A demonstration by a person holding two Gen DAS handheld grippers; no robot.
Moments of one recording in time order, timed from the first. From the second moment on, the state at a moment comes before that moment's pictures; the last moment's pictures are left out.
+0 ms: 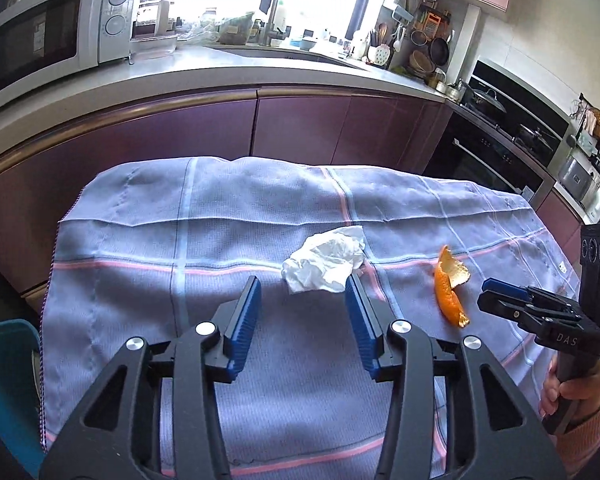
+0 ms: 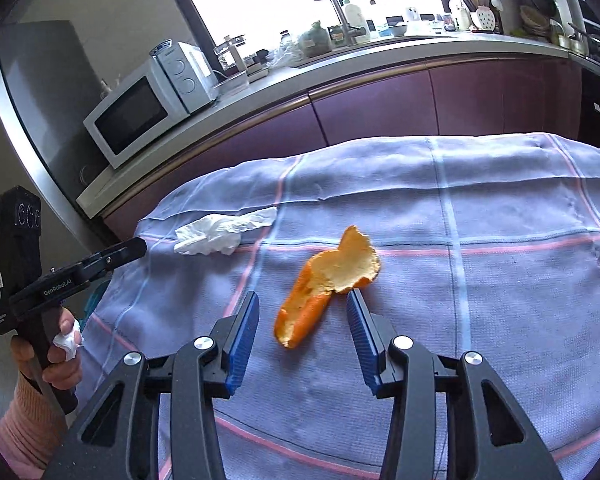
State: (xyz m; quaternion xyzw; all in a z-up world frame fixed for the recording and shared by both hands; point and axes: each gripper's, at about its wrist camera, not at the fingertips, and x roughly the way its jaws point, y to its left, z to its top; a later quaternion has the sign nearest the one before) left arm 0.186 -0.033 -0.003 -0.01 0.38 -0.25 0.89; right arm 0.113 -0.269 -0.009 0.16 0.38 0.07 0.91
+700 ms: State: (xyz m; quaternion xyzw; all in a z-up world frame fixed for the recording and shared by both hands) left arm 0.236 -0.077 -0.038 0.01 0.44 -0.26 0.86; right arm 0.139 -0.281 -0.029 0.21 0.40 0.07 0.89
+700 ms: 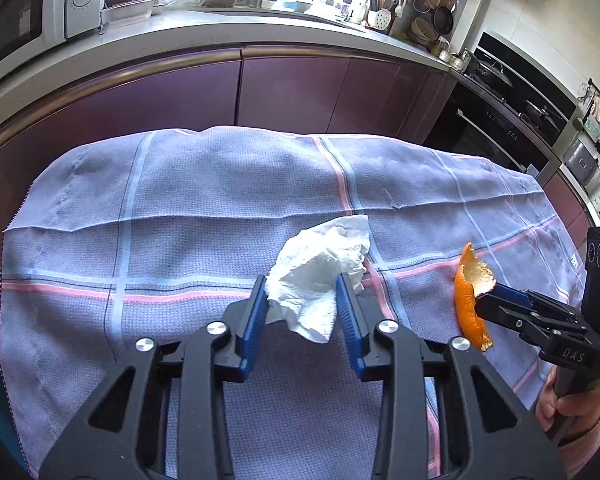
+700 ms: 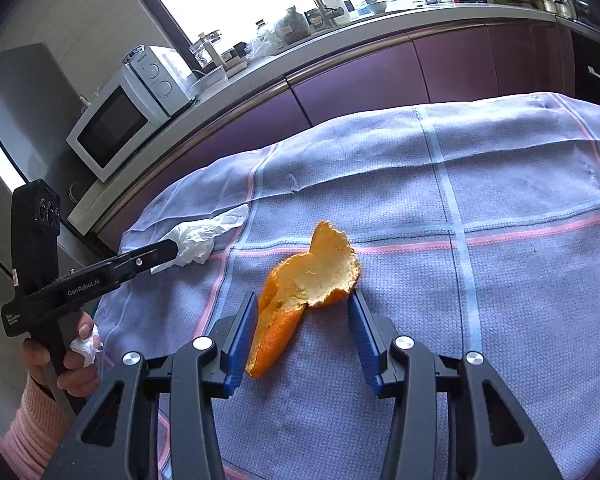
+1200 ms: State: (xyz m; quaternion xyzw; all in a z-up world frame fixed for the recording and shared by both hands) left arm 0.208 -0.065 -0.027 0.00 0.42 -0.27 0.87; right arm 0.136 -0.288 -0.027 0.23 0.38 0.07 0.89
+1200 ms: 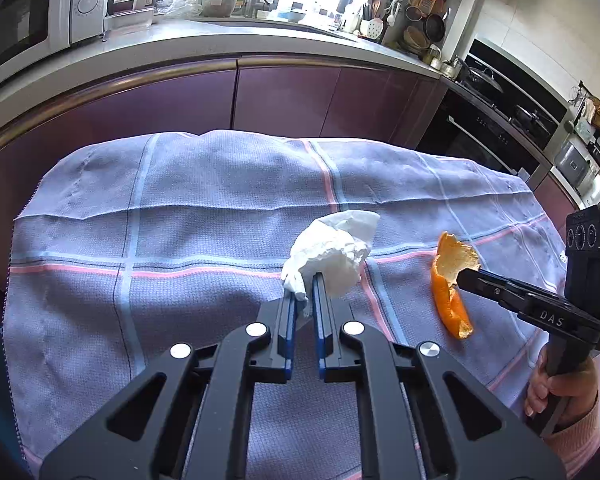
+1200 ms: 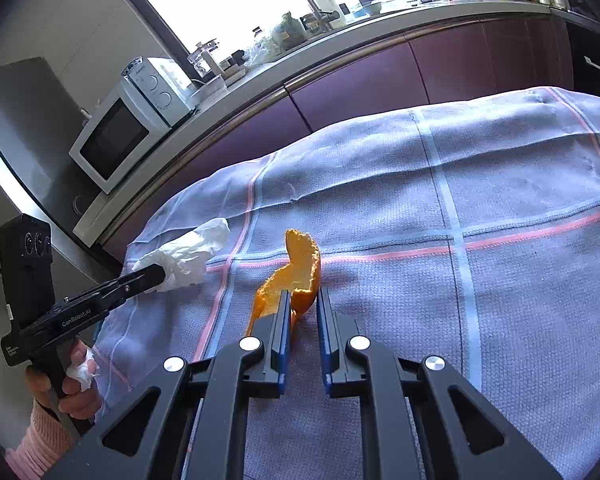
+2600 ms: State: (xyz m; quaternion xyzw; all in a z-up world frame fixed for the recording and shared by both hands) left arm 0.079 0.065 0.018 -0.05 0.34 -0.22 0.91; right arm 0.098 -0.217 0.023 0.20 0.34 0.19 0.90
